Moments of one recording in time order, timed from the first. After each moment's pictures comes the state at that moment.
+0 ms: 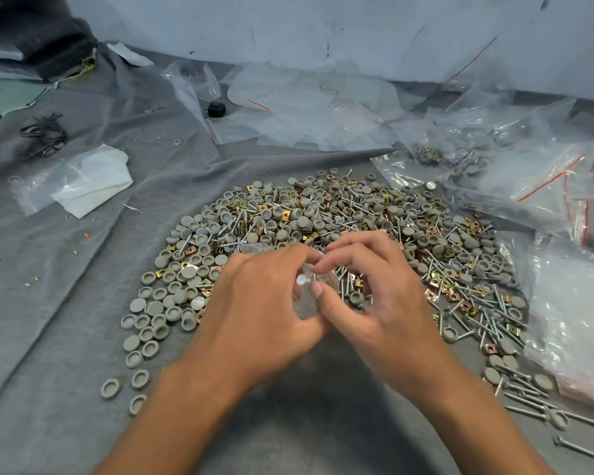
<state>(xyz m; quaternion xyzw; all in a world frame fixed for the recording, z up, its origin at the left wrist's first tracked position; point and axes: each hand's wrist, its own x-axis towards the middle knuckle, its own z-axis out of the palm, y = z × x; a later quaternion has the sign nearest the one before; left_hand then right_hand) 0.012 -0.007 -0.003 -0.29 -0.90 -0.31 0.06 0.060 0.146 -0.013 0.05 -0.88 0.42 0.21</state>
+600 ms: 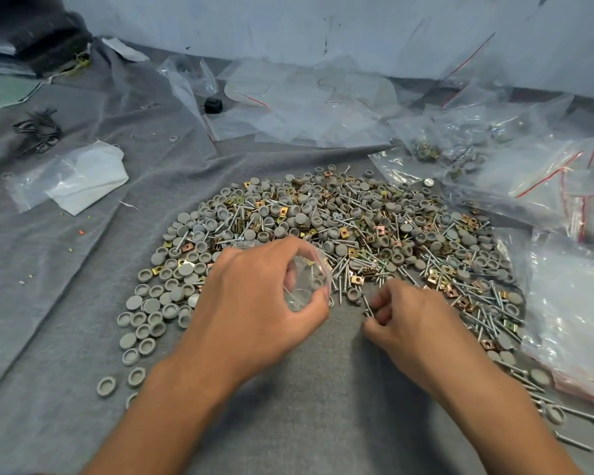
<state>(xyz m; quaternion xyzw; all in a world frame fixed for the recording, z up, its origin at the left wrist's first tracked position) 0.009 -0.014 -0.005 -0.29 -0.90 -0.32 0.06 0.069 0.183 -0.034 -0.21 -0.96 0.18 -0.07</state>
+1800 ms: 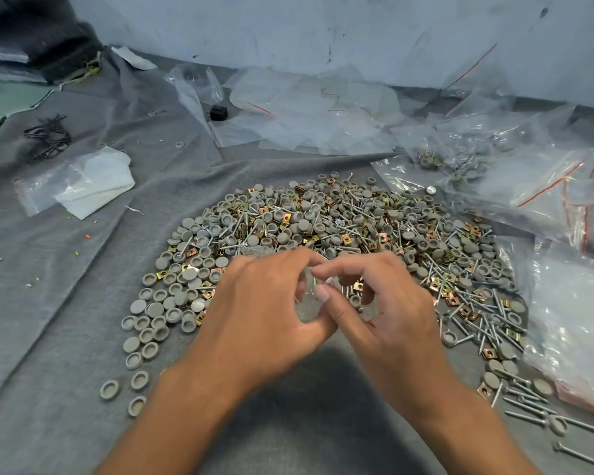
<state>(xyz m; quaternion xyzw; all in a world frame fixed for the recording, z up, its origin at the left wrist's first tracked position) 0.011 -0.007 -0.004 -0.30 -0.91 -0.30 0.05 0.067 0.143 -0.018 0.08 -0.88 0.37 0.28</state>
